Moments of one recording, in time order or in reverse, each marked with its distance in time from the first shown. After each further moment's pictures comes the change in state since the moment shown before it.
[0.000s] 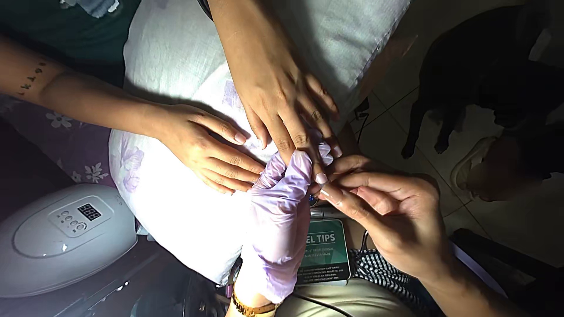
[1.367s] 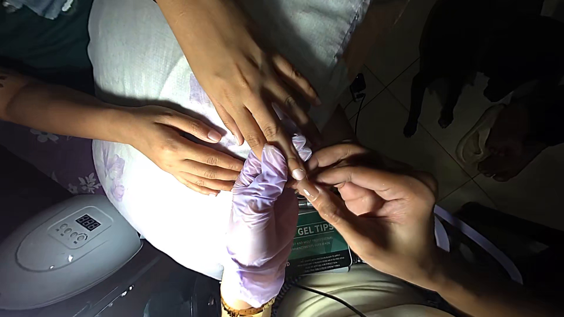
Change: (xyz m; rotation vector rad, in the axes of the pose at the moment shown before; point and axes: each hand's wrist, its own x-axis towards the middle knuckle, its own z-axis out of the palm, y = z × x) left_hand 0.000 0.004 -0.005 -0.037 -0.114 0.008; right_hand -0.003 0.003 0.011 -0.182 0.086 -0.135
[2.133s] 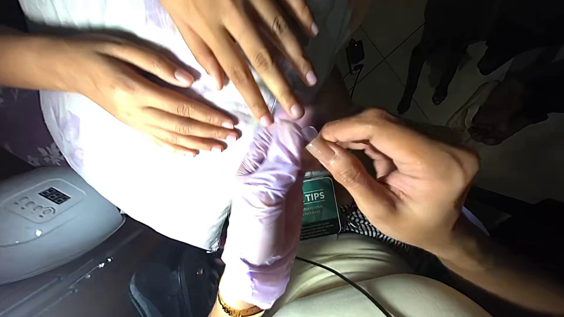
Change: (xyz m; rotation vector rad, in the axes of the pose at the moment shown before) left_hand -0.034 -0.011 0.005 0.103 0.009 -0.088; right_hand -0.011 -0.009 -0.023 -0.338 -0.162 -0.141
